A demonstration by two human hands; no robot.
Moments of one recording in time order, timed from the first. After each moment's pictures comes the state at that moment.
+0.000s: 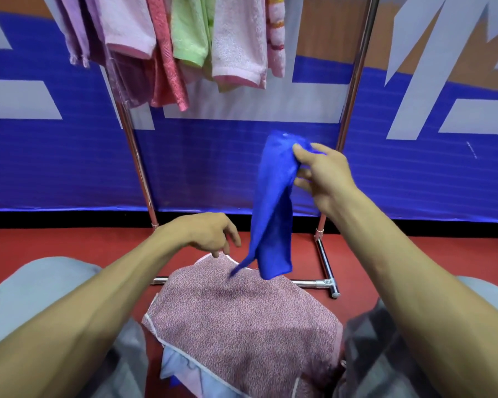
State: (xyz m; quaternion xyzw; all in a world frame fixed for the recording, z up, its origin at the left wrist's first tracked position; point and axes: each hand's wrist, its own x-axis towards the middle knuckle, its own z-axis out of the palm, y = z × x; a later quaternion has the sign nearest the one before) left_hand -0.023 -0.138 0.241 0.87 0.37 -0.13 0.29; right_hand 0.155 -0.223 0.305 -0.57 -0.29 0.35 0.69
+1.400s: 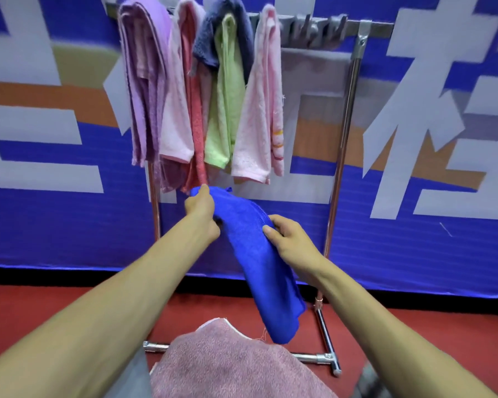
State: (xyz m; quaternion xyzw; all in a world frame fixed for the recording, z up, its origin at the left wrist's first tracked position) left_hand -0.016 -0.125 0.384 0.29 0.41 0.56 0.67; right_hand 0.110 -0.241 0.345 -0.60 -0.57 0.25 0.50
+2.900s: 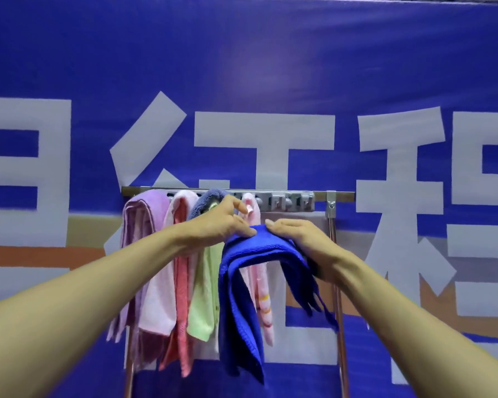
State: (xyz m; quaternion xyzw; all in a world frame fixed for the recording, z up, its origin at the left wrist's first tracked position) left_hand 0.001 -0.128 0.651 0.84 0.24 0.35 0.35; right_hand 0.171 -0.207 0.623 -0.47 -0.63 0.27 0.56
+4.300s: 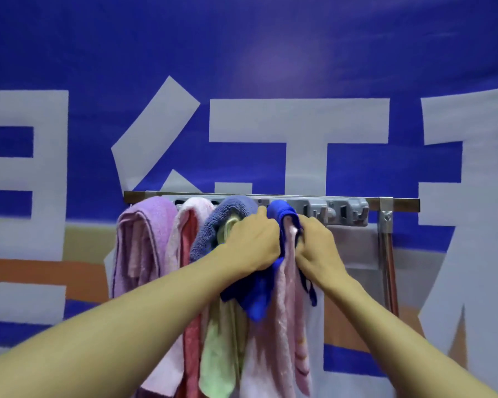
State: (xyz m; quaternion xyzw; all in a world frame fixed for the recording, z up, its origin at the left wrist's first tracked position) left_hand 0.074 -0.013 0.657 0.86 0.37 0.28 -0.22; right_hand 0.211 -0.032 0.622 -0.56 -0.62 -0.24 0.50
